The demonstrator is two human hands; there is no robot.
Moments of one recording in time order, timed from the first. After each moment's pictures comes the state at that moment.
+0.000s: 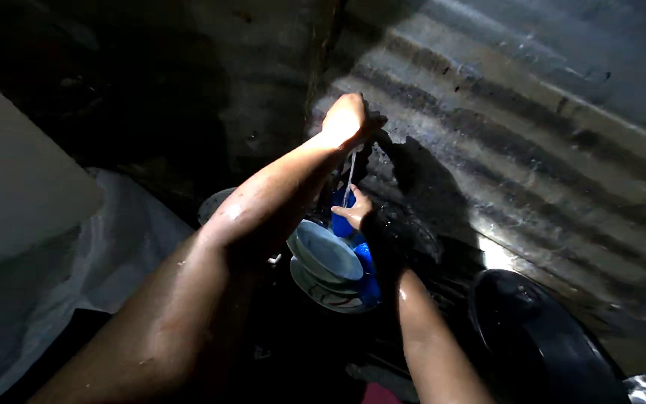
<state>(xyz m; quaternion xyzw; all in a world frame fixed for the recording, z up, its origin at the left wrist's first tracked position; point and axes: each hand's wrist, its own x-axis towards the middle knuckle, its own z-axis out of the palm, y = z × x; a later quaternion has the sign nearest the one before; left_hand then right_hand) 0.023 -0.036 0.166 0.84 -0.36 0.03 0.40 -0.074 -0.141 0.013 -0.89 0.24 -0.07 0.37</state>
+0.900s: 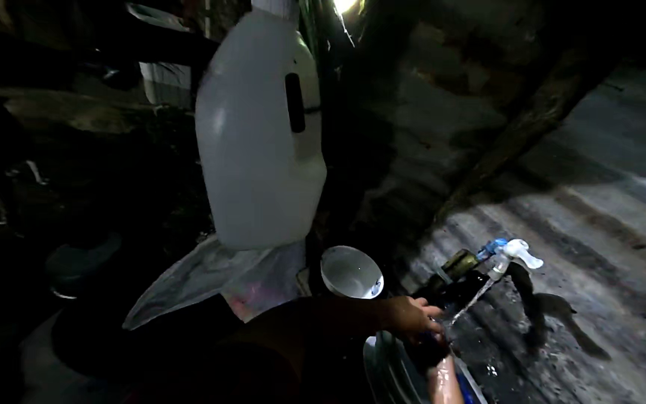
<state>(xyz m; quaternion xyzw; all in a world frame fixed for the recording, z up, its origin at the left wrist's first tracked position) 0.020 0.040 -0.029 0.74 -0.63 0.04 0.24 -0.086 -0.055 0.006 -0.52 0.35 -0.05 0.78</state>
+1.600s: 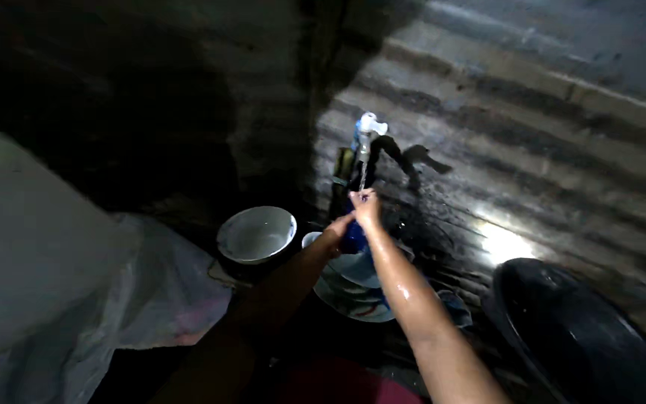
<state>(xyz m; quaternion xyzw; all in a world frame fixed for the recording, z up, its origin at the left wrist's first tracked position) 0.007 -0.016 -0.042 0.56 -0.17 -0.43 0.68 -0.022 -0.120 0.003 -0.81 0.28 -0.27 0.44</state>
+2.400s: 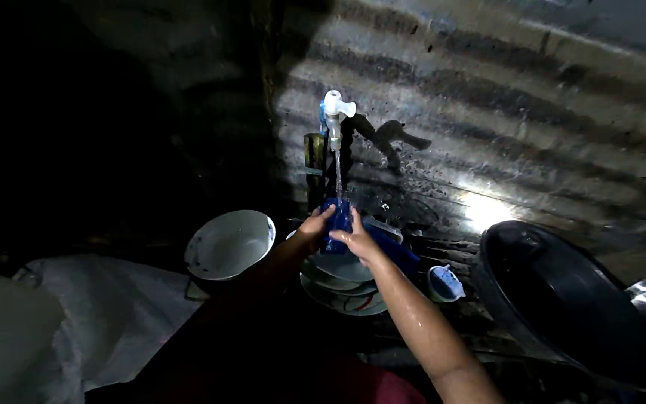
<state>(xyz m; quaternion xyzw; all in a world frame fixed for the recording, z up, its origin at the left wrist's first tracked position) 0.046 -0.033 -0.069 0.56 -0.18 -0.47 0.66 -0.083 -0.104 -0.033 -0.72 0.32 -0.12 0.60</state>
